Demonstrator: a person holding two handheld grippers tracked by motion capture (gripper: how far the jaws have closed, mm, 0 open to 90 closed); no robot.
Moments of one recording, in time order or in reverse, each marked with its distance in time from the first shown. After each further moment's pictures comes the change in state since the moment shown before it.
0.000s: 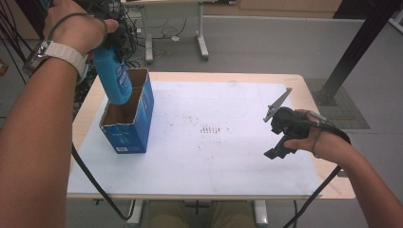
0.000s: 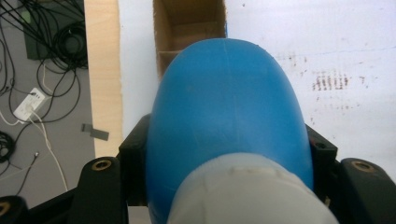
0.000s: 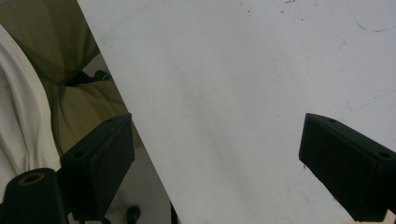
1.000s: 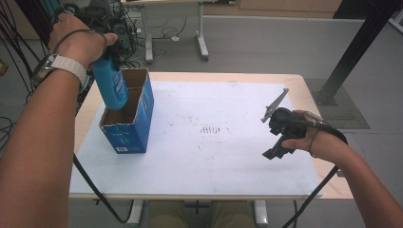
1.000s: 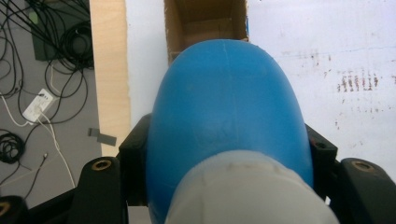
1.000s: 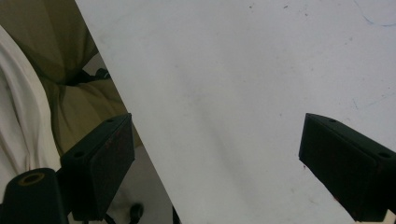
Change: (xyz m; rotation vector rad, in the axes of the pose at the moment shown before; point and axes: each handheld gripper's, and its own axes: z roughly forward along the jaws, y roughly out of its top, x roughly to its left) left arm 0.011 0.003 0.031 0.006 0.022 0.013; right arm -0.003 0.002 0.006 0.017 0.011 0.008
